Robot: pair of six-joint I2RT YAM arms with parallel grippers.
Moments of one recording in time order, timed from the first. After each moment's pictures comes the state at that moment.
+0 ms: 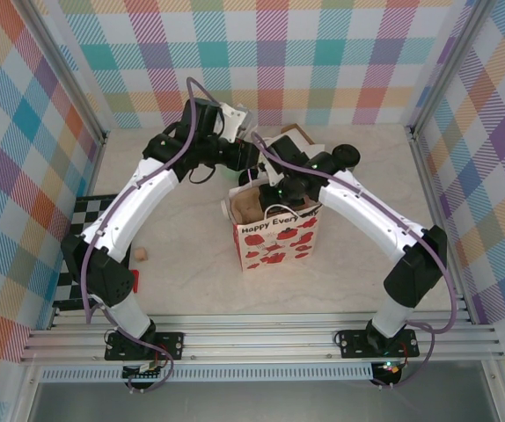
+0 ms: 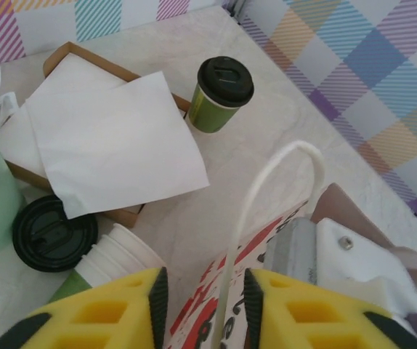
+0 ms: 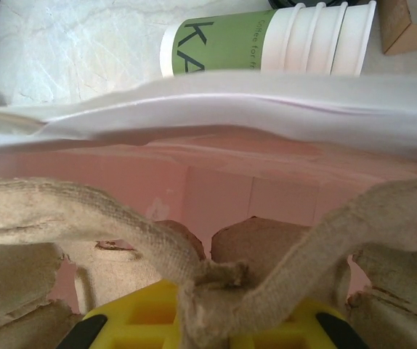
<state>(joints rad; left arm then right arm) -0.50 1.69 1.83 -0.77 0.38 -0.13 0.73 1.69 1.69 -1.07 -0.12 0.39</state>
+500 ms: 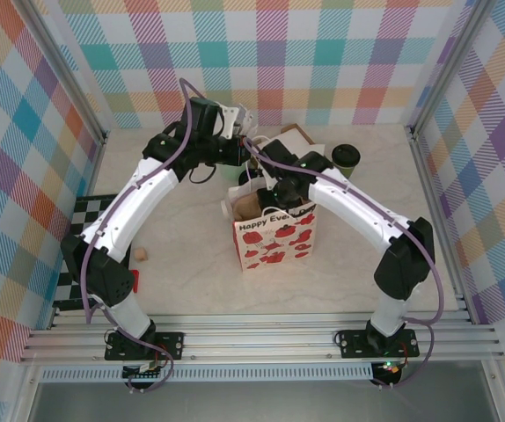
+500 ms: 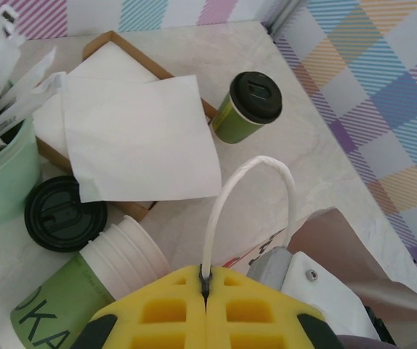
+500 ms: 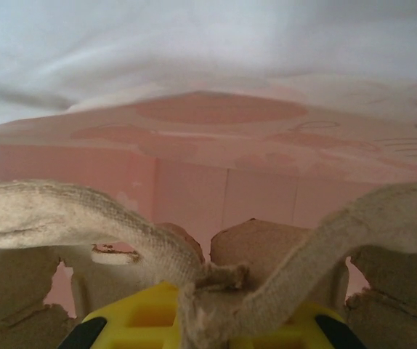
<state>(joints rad) -0.50 1.69 1.83 -0.77 0.27 -0.31 0.74 1.78 1.72 -1.12 -0.07 0.40</state>
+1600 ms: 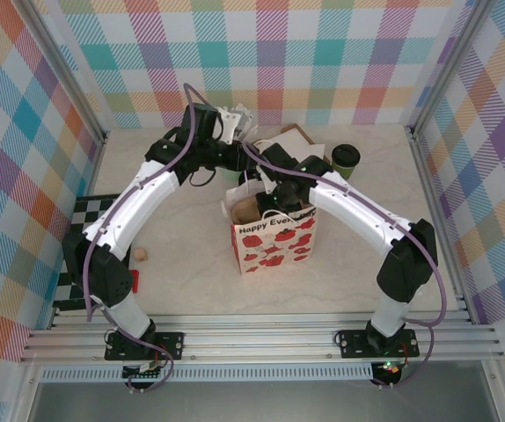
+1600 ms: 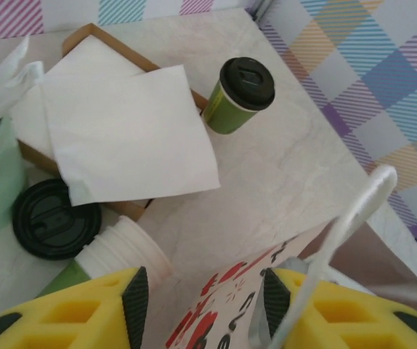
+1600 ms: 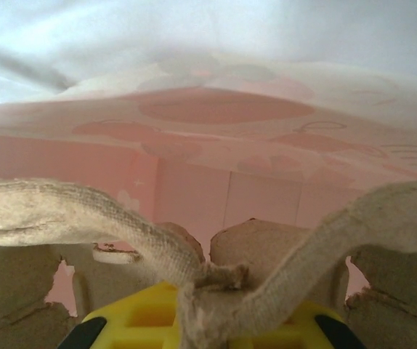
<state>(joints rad) -0.48 1.70 1.74 -0.68 0.38 -0.23 0.75 1.74 1.66 -1.09 -0.10 0.38</state>
